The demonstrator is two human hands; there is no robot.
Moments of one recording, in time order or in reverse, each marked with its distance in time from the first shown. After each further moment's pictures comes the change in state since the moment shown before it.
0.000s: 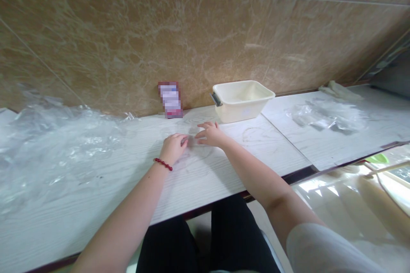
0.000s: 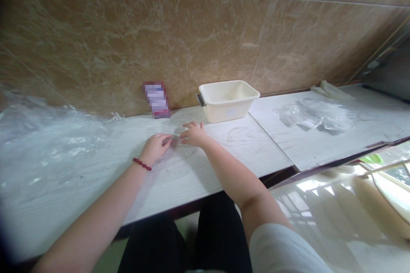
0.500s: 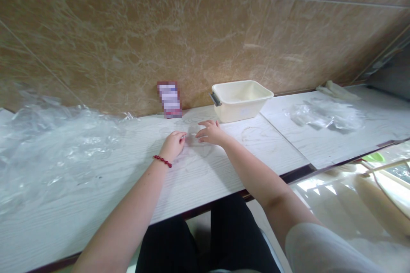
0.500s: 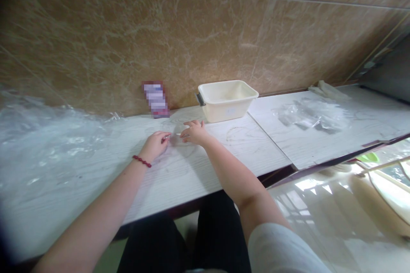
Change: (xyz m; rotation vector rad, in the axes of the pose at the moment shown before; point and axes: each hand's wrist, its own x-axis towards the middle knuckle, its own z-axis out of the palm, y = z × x) left_hand 0.008 -0.002 -0.001 -0.050 0.001 0.010; right_hand 0.000 0.006 -0.003 0.035 0.017 0.029
